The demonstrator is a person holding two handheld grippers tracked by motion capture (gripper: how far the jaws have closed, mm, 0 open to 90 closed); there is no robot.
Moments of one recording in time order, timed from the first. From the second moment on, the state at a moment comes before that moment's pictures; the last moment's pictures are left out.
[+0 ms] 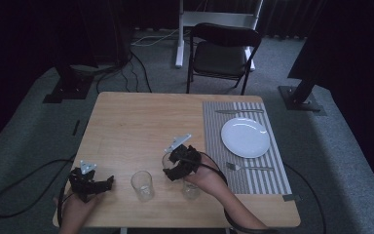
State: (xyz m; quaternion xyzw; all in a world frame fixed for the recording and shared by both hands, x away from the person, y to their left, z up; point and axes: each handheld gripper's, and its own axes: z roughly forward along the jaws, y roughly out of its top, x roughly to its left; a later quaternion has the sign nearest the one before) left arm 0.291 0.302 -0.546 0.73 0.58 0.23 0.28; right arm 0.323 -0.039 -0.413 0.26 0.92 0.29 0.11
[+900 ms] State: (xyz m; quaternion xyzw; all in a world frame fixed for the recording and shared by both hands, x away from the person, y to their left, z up) left arm 0.291 0.302 -0.546 0.73 0.58 0.23 0.28; right arm 0.441 -0.116 -0.399 0.41 0.86 0.26 0.18
